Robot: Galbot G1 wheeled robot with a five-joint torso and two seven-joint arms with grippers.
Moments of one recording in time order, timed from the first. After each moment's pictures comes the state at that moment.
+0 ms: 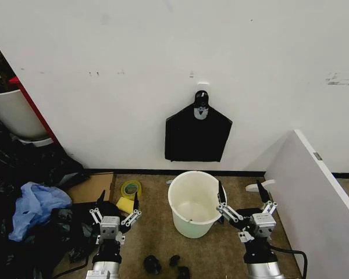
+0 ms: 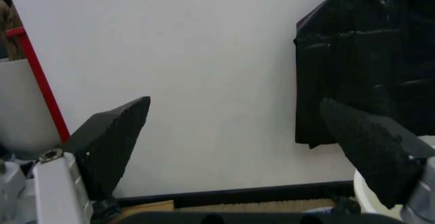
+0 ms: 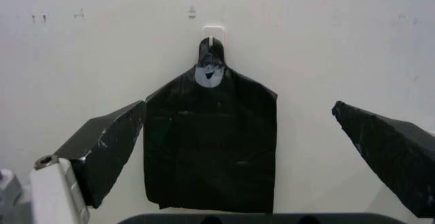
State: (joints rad) left arm 1.85 -1.37 -0.36 -2.23 0.16 -0.26 -0.29; right arm -1.91 1.61 0.39 2.33 -0.12 0.36 -0.02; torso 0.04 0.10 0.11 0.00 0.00
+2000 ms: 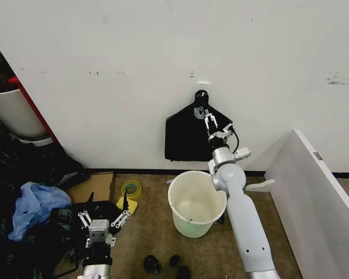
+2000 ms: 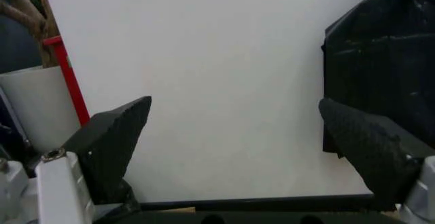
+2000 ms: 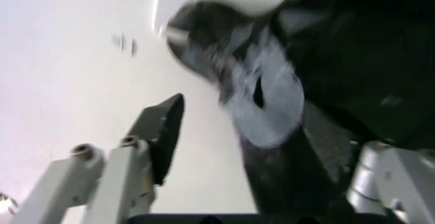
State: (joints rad) left arm 1.85 -1.40 -0.42 -2.21 0.16 -0.33 -0.31; right arm -0.80 1.58 0.37 1.56 1.25 -0.07 -0.10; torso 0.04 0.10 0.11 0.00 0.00
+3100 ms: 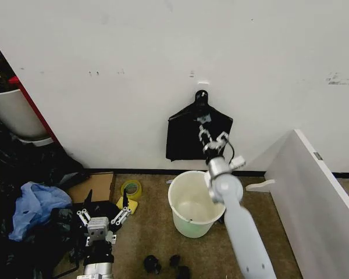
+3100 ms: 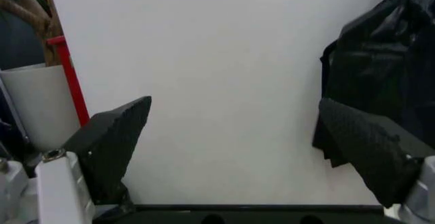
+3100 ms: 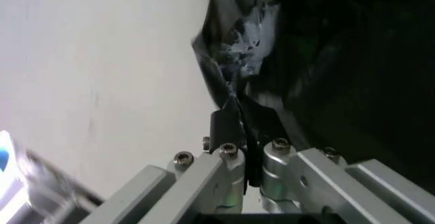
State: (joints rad) left arm 1.86 -1.43 -0.40 -2.23 0.16 -0.33 -0.31; right arm -1.06 1.52 0.29 1.76 0.97 -0.03 -0.09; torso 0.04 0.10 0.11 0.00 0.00
